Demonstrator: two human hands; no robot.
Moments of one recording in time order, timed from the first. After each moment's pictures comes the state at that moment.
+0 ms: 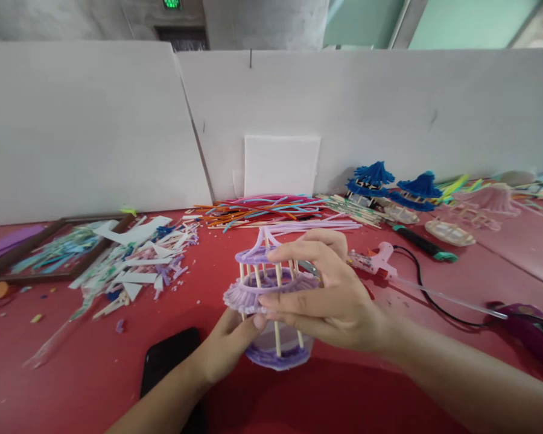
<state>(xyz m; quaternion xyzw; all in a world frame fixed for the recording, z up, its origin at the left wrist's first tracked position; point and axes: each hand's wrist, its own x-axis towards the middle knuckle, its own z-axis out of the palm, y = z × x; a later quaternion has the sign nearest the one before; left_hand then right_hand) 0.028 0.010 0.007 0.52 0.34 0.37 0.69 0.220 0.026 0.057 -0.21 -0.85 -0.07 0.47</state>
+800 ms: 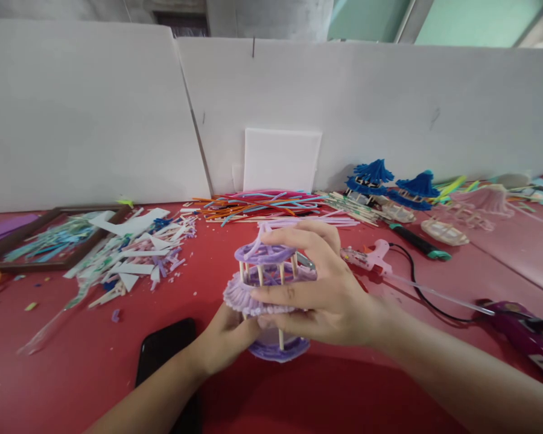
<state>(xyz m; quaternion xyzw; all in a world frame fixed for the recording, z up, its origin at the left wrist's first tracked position) 0.035 0.009 0.018 0.58 0.31 0.38 0.65 0.217 0.027 0.060 -0.21 -0.87 -0.05 0.45</state>
